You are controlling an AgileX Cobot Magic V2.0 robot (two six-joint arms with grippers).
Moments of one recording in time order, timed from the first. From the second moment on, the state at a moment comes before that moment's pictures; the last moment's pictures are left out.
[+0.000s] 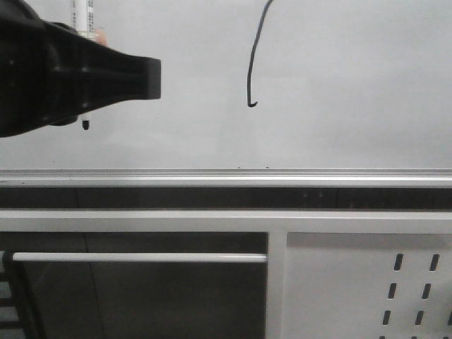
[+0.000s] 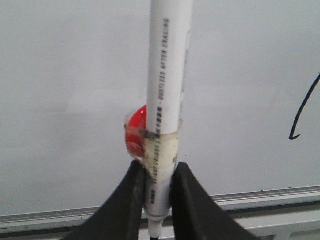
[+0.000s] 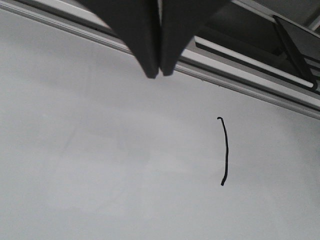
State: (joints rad) left arm -1.30 1.39 -0.53 1.79 1.15 -2.41; right arm 1.53 0.58 -0.50 1.87 -1.23 -1.69
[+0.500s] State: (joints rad) left arm -1.30 1.34 -0.65 1.70 1.08 -1.98; right arm 1.53 0.58 -0.50 1.87 -1.23 -1.69
